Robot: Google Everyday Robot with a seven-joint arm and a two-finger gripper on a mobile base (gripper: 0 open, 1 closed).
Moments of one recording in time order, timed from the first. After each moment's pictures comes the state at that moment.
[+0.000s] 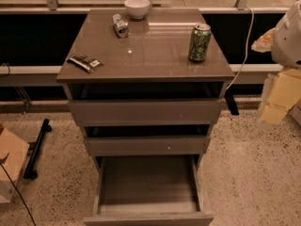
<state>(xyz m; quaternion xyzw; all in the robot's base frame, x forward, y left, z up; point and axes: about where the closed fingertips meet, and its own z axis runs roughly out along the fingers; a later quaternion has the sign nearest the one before) 0.438 -0.217 0.976 -0.60 0.78 -0.03 0.16</state>
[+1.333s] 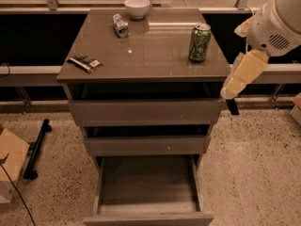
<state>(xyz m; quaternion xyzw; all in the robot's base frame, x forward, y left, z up) 0.526 -0.197 0.968 -0.56 0.79 0.00 0.27</state>
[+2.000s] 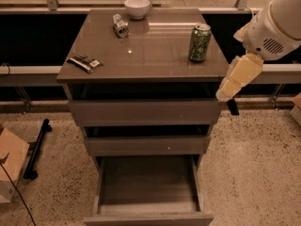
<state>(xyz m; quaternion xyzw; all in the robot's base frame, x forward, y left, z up) 0.528 -0.194 0.960 -0.54 0.80 0.01 0.27</state>
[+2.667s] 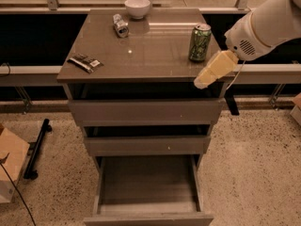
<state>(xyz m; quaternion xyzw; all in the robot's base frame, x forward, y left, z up) 0.580 -0.174 0.942 -0.46 0.82 0.04 0.33</state>
